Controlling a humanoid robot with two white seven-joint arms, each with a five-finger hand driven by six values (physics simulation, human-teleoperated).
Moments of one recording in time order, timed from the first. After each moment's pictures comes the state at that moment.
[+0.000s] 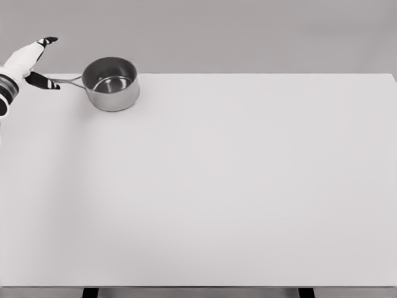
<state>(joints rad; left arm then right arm) -0.89 0.48 -0.44 -0.61 -0.47 -0.18 -0.10 -0.03 0.00 0.16 0.16 0.07 -0.31 0.19</state>
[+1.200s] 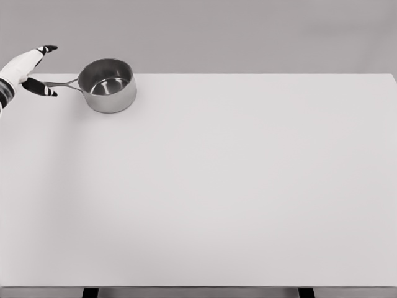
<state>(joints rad) -0.89 0.50 -0.44 -0.60 -0.47 -0.19 -0.18 -0.03 0.00 0.16 0.16 0.07 -0.30 0.19</state>
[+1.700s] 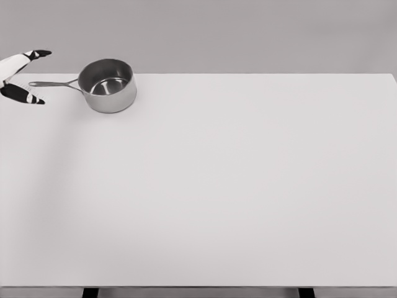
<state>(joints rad) -0.74 0.72 -0.44 -0.90 -0.23 -0.32 -0.35 -0.03 0.00 0.16 0.16 0.07 -0.30 0.19</state>
